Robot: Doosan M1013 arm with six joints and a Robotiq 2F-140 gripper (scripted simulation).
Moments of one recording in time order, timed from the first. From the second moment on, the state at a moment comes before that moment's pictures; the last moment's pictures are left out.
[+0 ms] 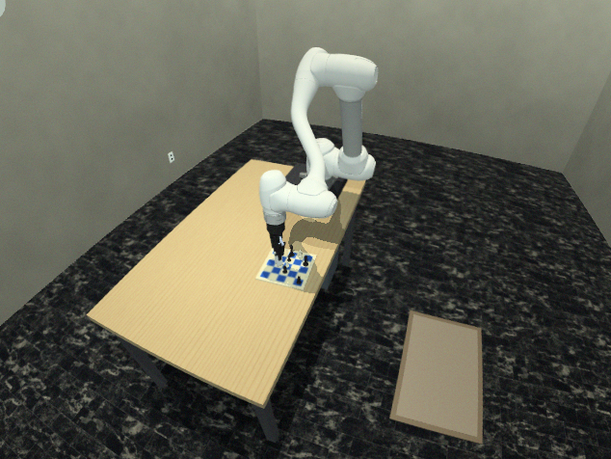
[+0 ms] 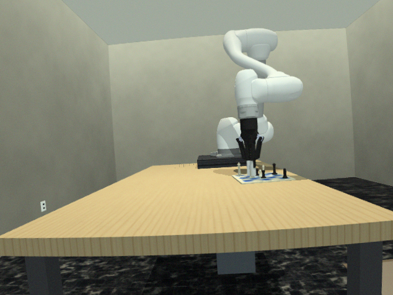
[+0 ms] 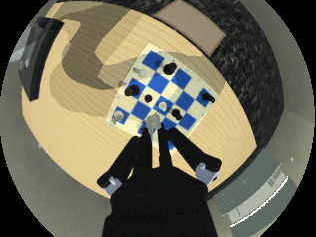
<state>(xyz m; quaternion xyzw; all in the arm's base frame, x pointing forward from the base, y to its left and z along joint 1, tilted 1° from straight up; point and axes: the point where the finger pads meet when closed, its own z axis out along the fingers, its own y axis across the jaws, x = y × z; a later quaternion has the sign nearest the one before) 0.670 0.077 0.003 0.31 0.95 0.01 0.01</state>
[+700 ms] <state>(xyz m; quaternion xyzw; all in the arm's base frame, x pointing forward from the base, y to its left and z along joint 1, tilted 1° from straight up) 0.669 0.076 0.084 0.31 0.95 0.01 0.01</state>
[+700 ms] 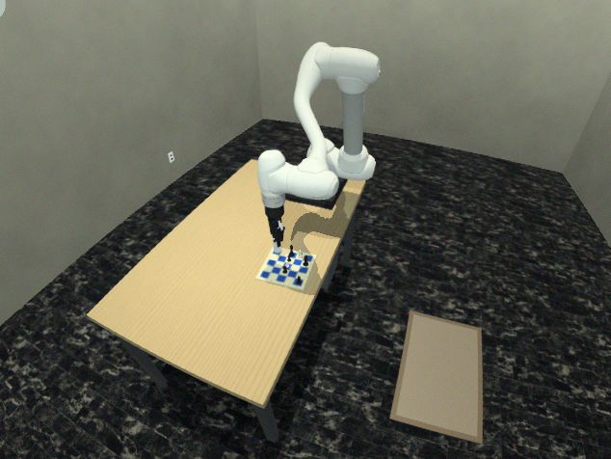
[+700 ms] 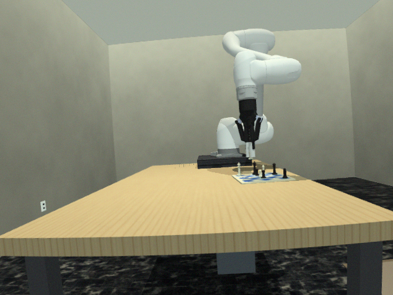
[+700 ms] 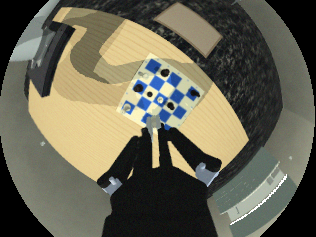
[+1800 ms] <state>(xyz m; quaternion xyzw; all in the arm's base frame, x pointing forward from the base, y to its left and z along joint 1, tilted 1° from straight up) 0.595 0.067 0.102 0.63 0.78 0.02 0.00</state>
